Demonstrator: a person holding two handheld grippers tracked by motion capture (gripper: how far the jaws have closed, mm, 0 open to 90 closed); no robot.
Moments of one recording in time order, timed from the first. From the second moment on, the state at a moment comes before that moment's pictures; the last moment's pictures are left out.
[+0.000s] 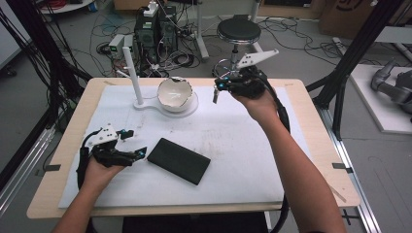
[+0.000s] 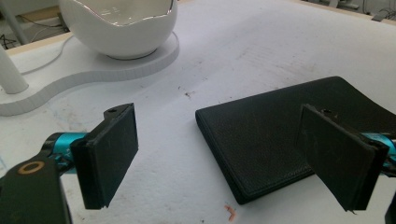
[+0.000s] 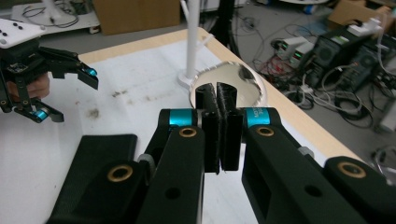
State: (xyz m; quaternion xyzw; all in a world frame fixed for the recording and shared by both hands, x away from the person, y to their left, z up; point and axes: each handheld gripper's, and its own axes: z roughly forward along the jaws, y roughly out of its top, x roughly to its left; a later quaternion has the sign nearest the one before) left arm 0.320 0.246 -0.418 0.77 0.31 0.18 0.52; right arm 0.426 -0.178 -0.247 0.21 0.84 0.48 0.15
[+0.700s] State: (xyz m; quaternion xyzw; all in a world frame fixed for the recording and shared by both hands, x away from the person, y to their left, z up) left arm 0.301 0.272 -0.416 0.76 0.33 0.20 0.52; right arm 0.469 -0.059 -0.211 0.11 0.86 0.49 0.12
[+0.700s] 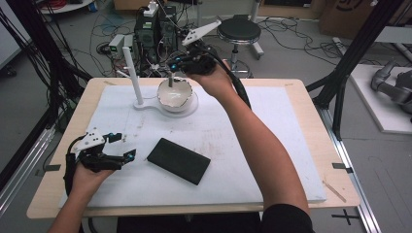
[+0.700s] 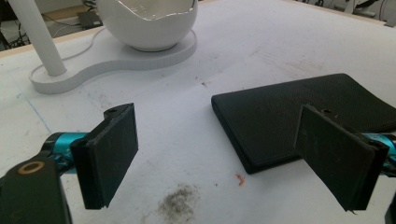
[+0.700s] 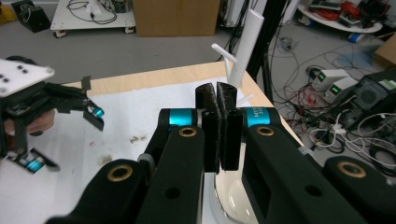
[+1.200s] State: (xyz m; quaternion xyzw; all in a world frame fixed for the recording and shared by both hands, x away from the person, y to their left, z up) left arm 0.289 0.283 -0.418 0.77 0.34 0.21 0.51; right arm 0.501 0.029 -0.225 0.11 0.87 0.48 0.09
